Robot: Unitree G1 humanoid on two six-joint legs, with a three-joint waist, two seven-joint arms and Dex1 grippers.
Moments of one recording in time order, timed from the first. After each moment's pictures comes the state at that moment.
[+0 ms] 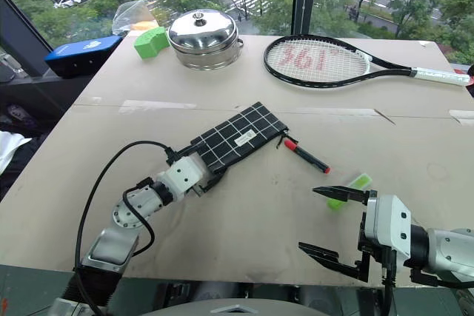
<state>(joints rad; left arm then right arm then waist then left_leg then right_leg) -0.04 0.48 -0.09 -0.07 0.14 -0.10 -0.52 0.46 -0.79 -0.29 -0.84 0.63 0.26 0.99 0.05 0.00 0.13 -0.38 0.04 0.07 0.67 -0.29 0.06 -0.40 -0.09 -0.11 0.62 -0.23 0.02</state>
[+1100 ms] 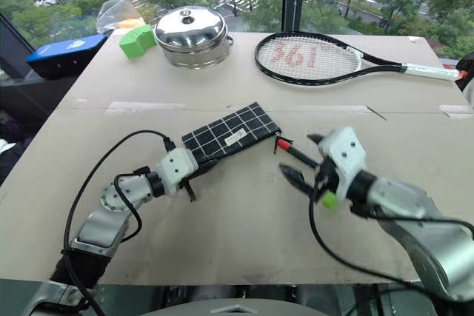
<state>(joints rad) -0.14 0.64 -0.09 -0.10 -0.12 -0.01 -0.77 -0.22 -0.53 0.02 -0.72 0.61 0.95 0.28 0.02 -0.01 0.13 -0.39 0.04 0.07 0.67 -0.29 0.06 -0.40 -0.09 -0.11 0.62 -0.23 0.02</state>
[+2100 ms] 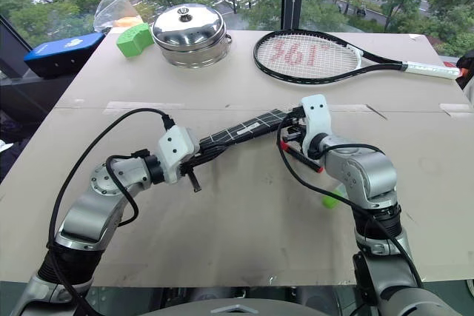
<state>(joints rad) -0.19 0.64 -0.08 -0.34 -0.20 0.29 -0.78 -0.53 -0.22 0.02 -0.29 0.44 1.16 0.08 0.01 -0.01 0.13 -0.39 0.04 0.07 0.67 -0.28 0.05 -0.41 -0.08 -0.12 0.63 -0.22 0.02</state>
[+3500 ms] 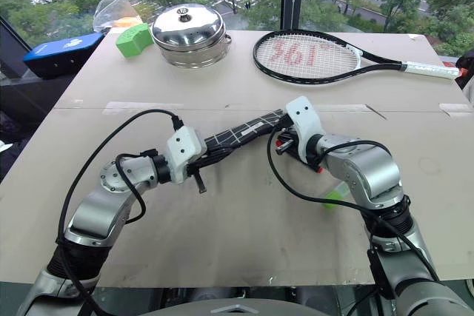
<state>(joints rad) -0.20 0.63 -0.11 -0.32 -0.19 0.30 -0.84 -0.57 -0.38 0.16 -0.37 0.42 1.23 0.30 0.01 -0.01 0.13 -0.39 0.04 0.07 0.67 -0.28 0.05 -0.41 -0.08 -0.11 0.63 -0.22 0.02</state>
